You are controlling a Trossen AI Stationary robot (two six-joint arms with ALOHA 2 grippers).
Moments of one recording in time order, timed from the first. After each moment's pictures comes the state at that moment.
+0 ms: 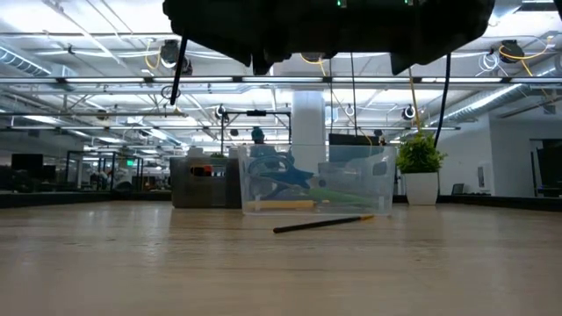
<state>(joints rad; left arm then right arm) -0.51 1.31 0.73 0.47 -0.26 0.29 0.31 2.02 1.09 0.91 0.10 -0.12</state>
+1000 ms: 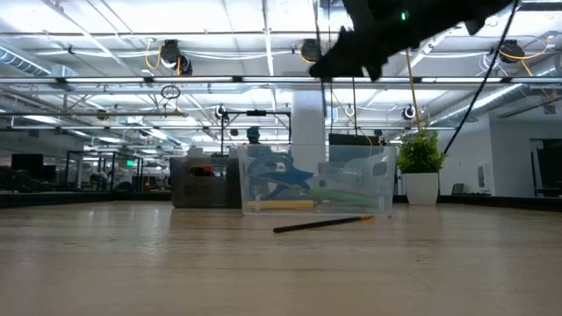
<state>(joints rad) -0.54 1.22 0.73 0.34 -0.53 0.25 0.12 1.38 0.76 0.31 0.48 0.12</state>
